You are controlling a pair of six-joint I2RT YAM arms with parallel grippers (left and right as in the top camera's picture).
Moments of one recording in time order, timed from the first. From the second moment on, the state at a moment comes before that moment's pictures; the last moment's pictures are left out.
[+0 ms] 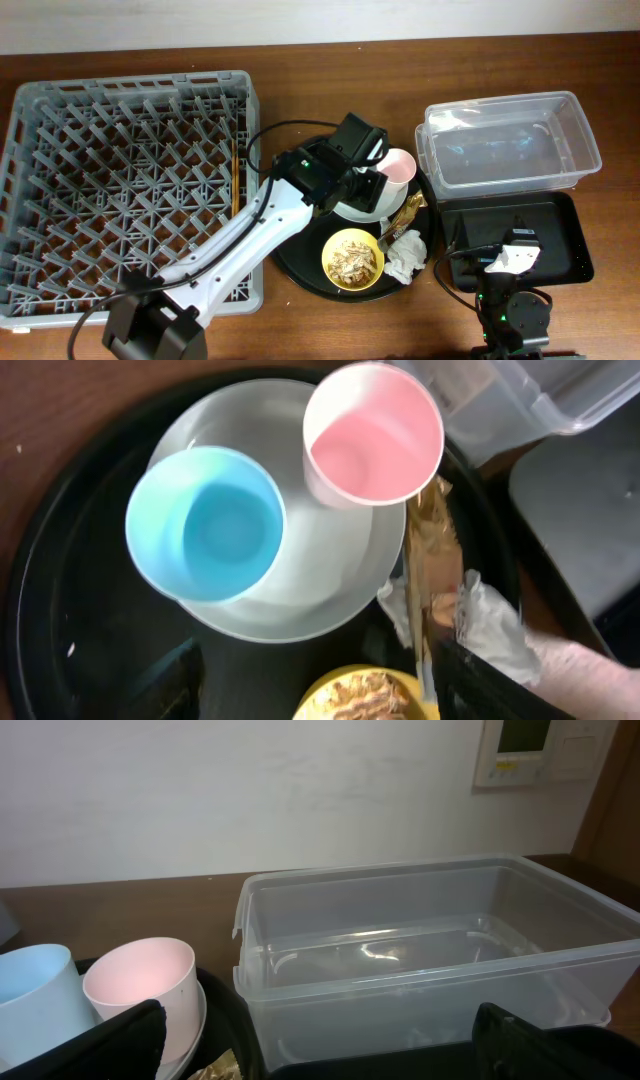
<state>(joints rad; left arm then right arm) -0.73 1.75 1.50 -0.79 0.02 -0.22 0.06 0.01 0.01 -0.06 0.14 0.05</state>
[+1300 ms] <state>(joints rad) -0.73 1.98 1.50 -0.64 -0.09 -0.07 0.06 0.01 0.01 -0.06 0.14 0.05</state>
